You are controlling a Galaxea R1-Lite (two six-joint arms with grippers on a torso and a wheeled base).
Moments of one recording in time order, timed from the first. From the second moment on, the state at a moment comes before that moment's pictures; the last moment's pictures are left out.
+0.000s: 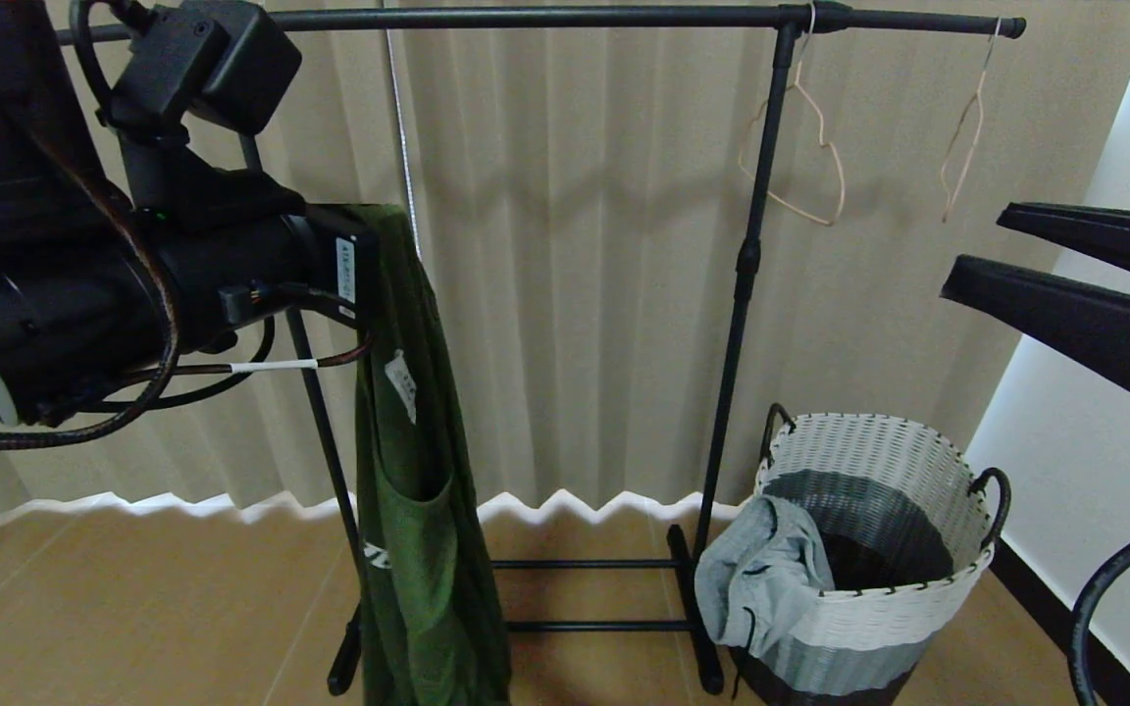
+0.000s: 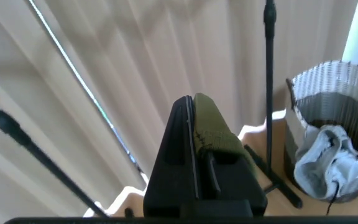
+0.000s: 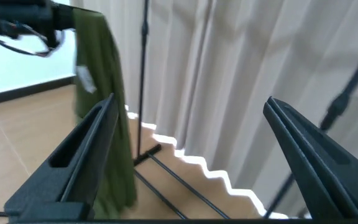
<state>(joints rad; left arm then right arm) -0.52 1.48 -1.07 -0.36 0.13 0.25 0.48 1.13 -0.82 -0.34 0.24 -0.01</state>
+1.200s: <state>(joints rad) -0.35 1.11 -0.64 -0.34 0.03 0.13 0.06 1.08 -0.61 -0.36 0.02 -0.25</state>
